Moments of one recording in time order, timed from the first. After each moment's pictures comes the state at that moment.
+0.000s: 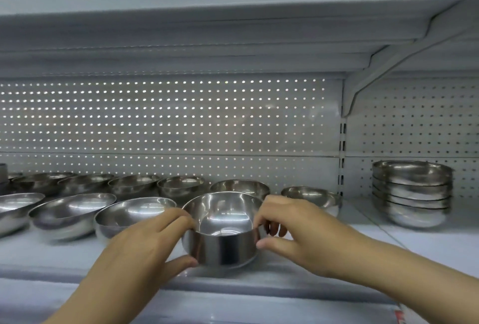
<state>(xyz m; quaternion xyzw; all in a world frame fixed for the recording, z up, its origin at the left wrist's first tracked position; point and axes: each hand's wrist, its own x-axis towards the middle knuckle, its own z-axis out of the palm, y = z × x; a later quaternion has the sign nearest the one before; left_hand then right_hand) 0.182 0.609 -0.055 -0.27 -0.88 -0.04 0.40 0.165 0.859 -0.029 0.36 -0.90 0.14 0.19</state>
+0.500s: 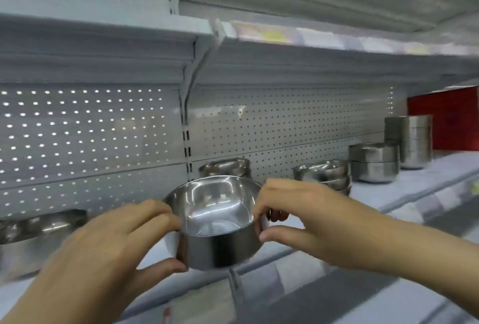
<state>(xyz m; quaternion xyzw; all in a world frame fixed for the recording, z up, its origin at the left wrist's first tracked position) 0.203 0.832 -0.023 -0.52 -0.73 -0.10 0.44 0.321 1.082 0.001 0.21 -0.94 0.08 0.26</state>
